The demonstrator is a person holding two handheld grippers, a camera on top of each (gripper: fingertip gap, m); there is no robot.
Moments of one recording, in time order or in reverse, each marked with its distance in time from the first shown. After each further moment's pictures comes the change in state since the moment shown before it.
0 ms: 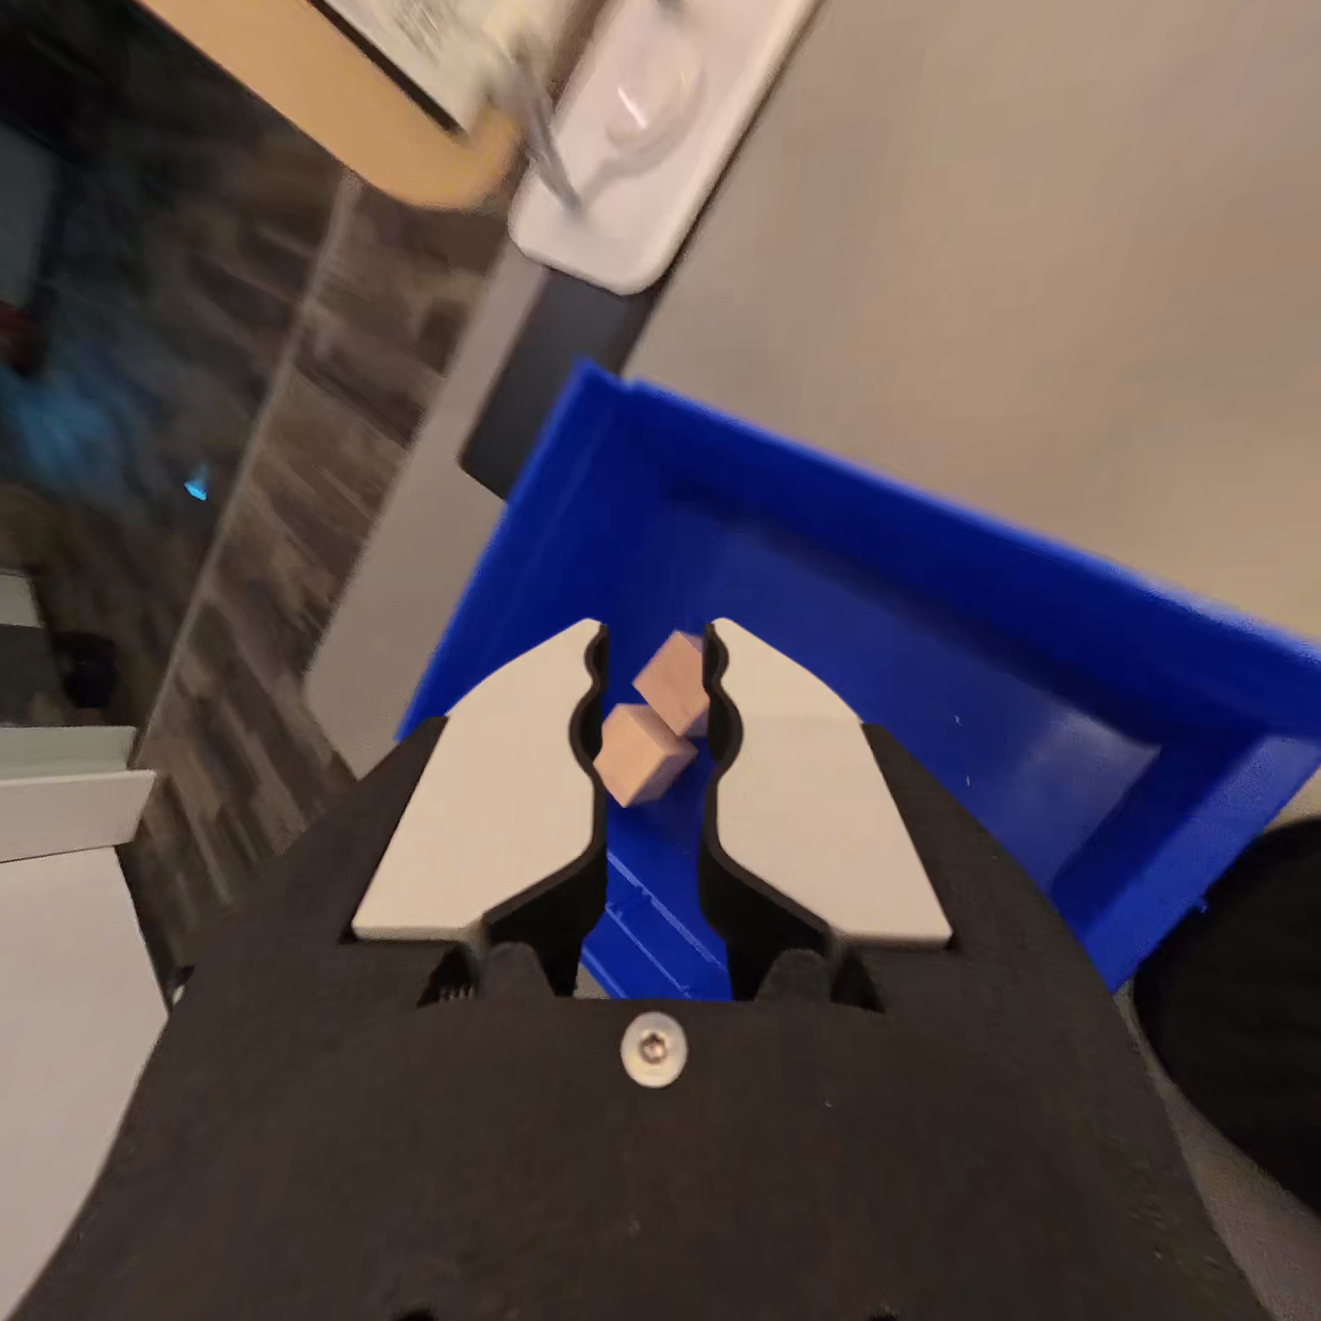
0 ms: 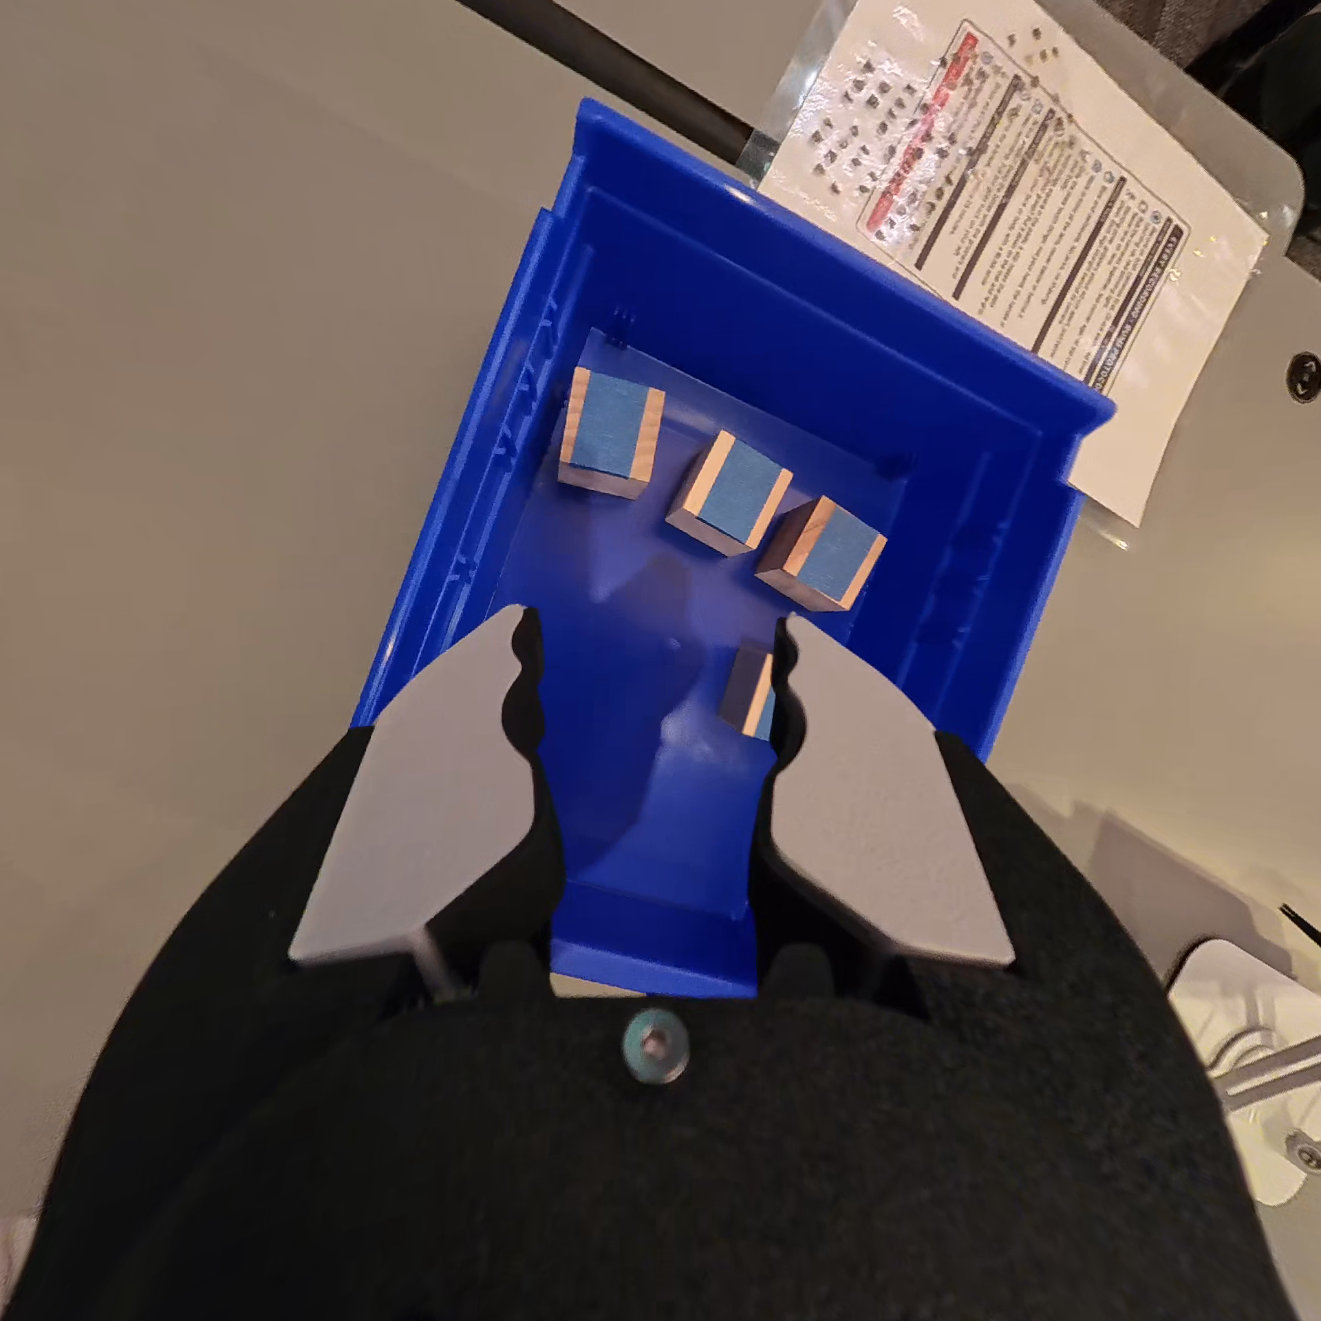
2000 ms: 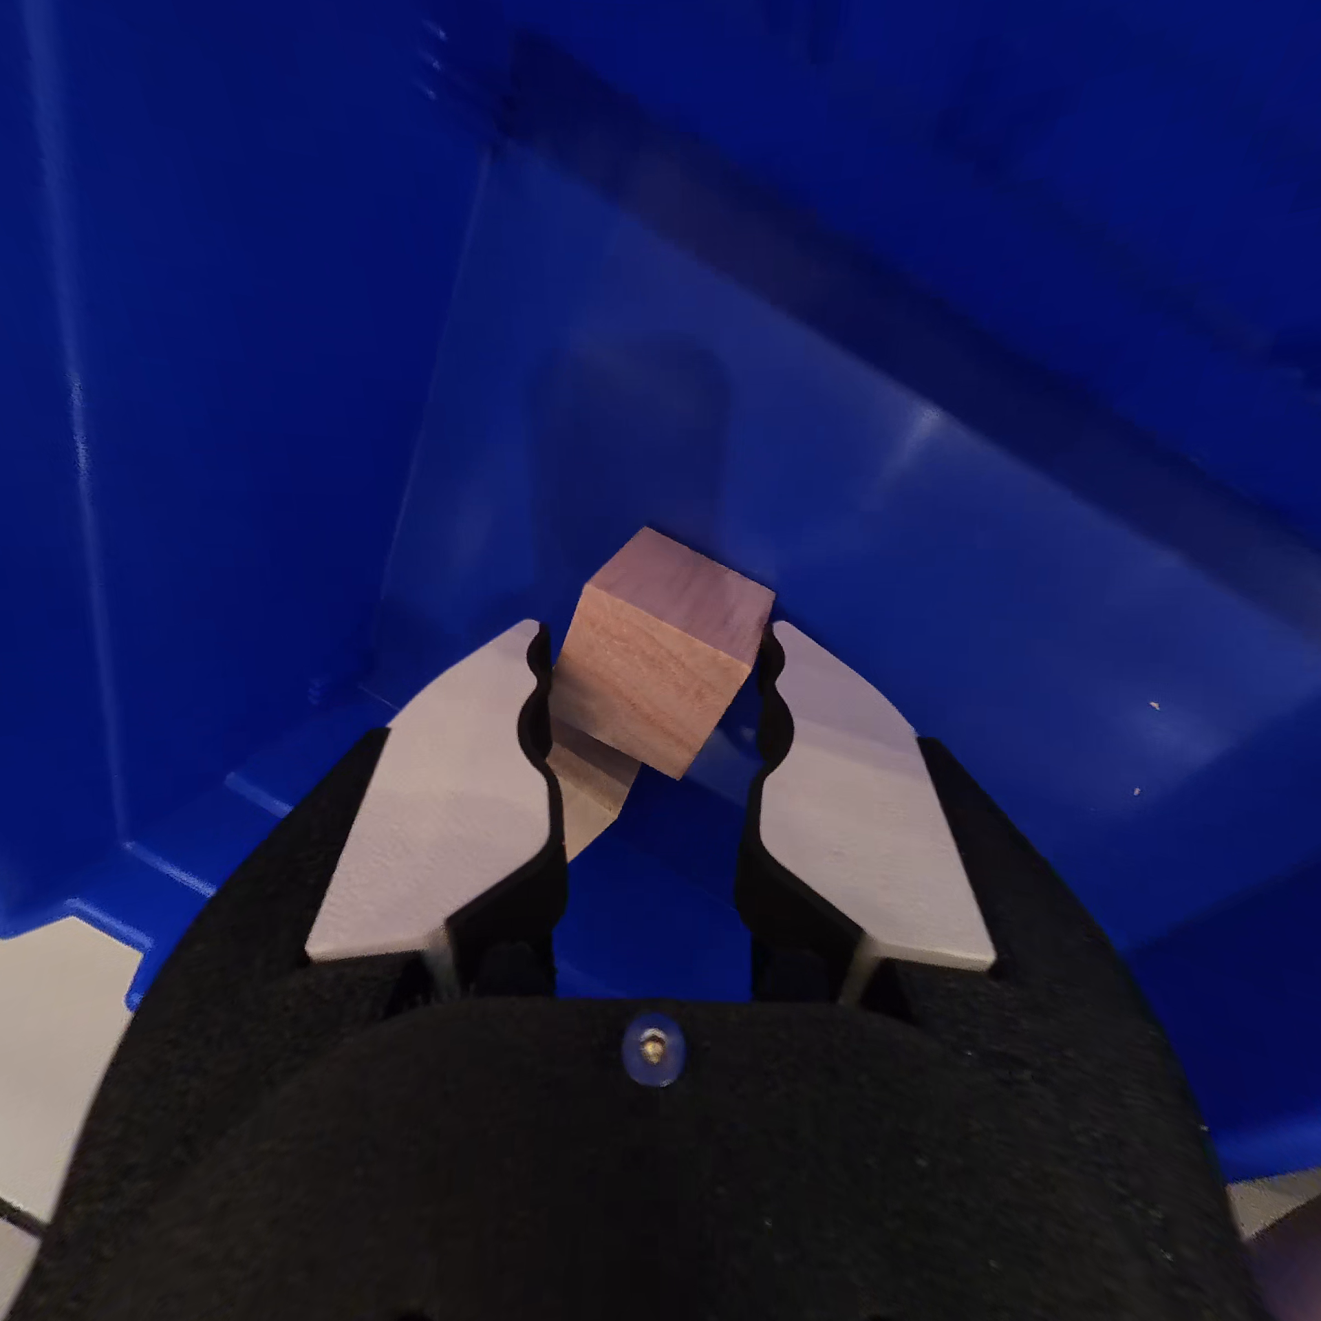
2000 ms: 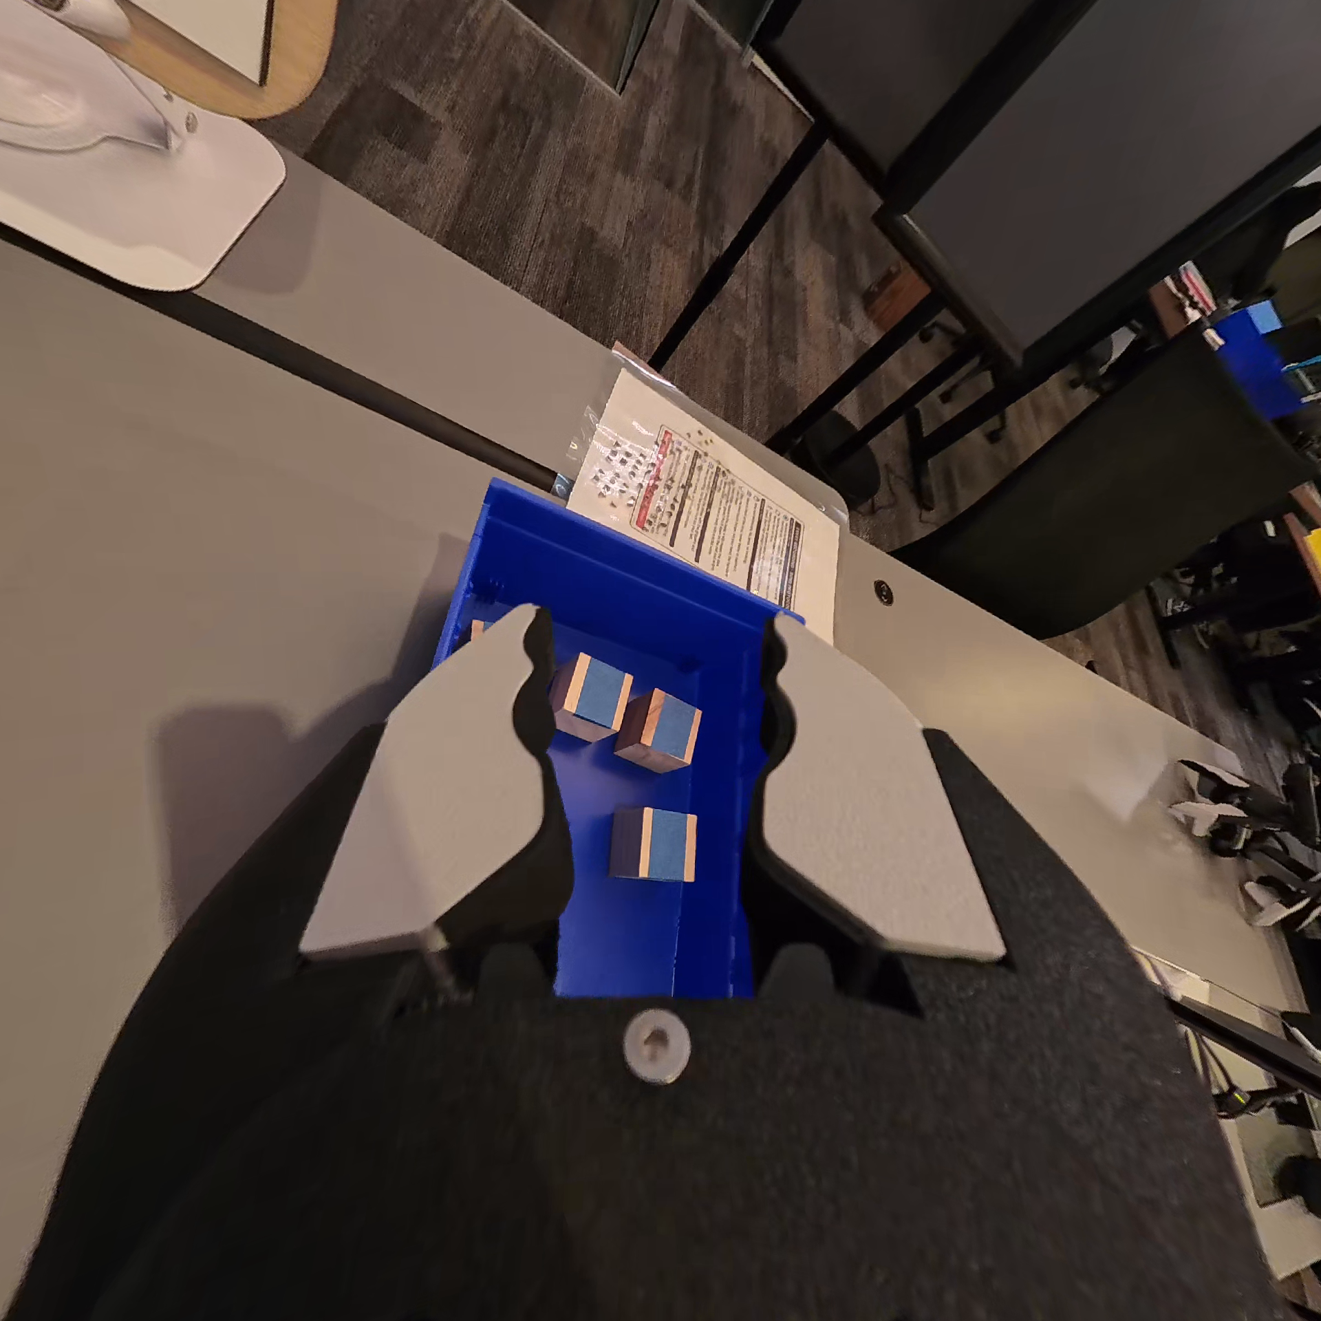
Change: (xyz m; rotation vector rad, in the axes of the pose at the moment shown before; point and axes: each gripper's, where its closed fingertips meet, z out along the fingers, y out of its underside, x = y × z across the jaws) left arm 0.024 0.098 0.119 -0.552 0.294 -0.016; right arm -0.004 -0.070 -0.062 0.367 0.418 -0.064
